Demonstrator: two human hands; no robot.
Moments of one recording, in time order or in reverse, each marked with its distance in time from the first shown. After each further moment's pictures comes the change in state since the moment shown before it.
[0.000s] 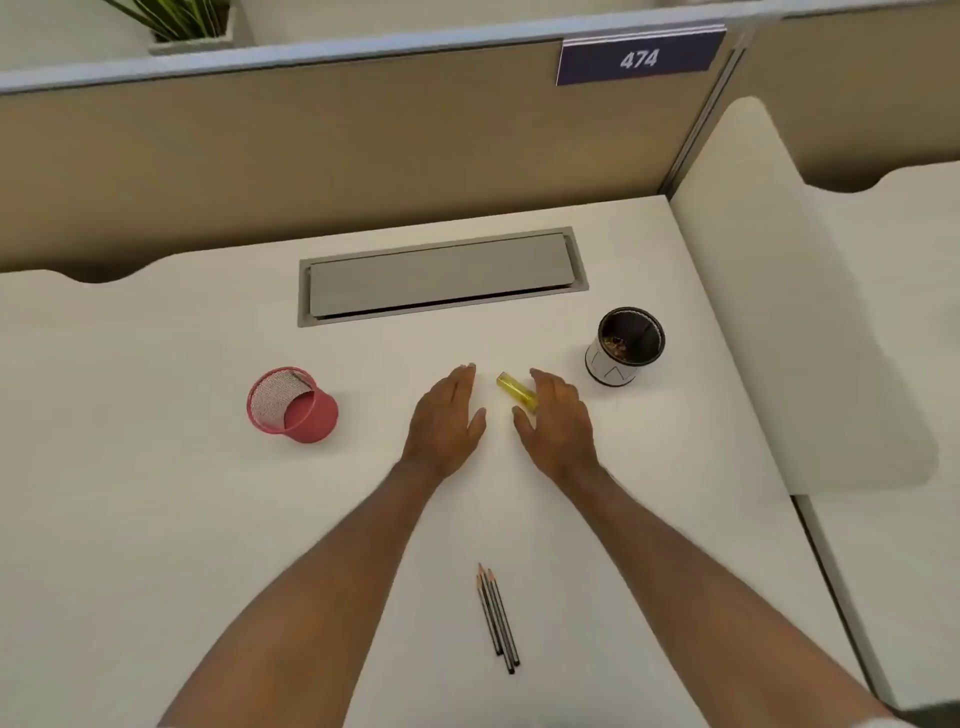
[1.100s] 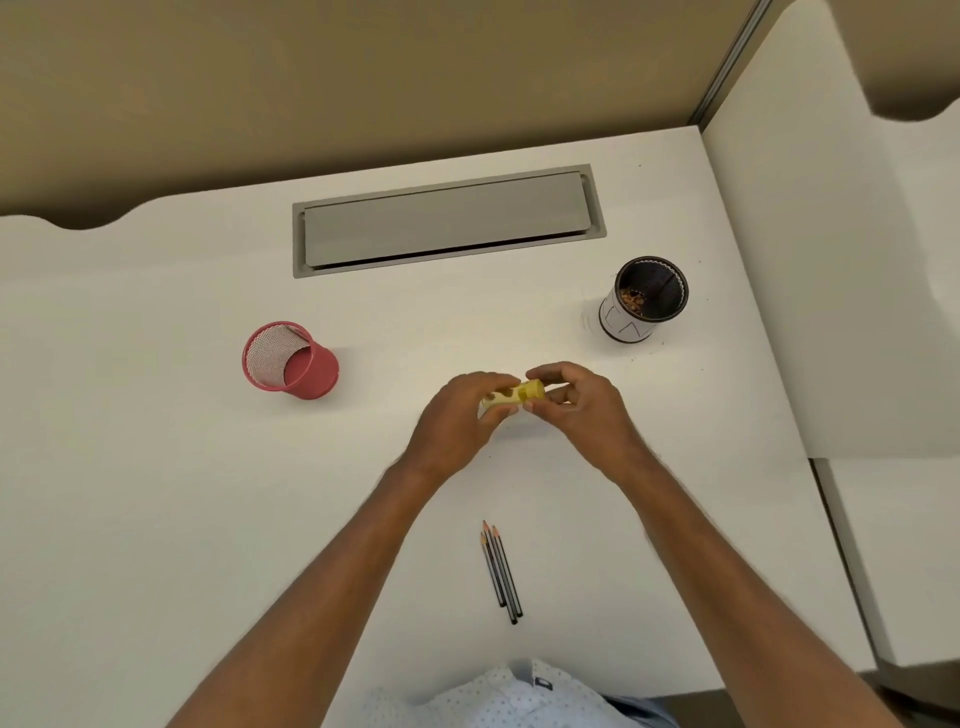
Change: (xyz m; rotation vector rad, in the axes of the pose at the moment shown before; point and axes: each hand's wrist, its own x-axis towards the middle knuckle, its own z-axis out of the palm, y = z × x) left_hand -0.042 0.031 -0.023 -0.415 -0.031 0.026; right_hand -0.034 -0.009 -0.055 0.717 -0.250 0.238
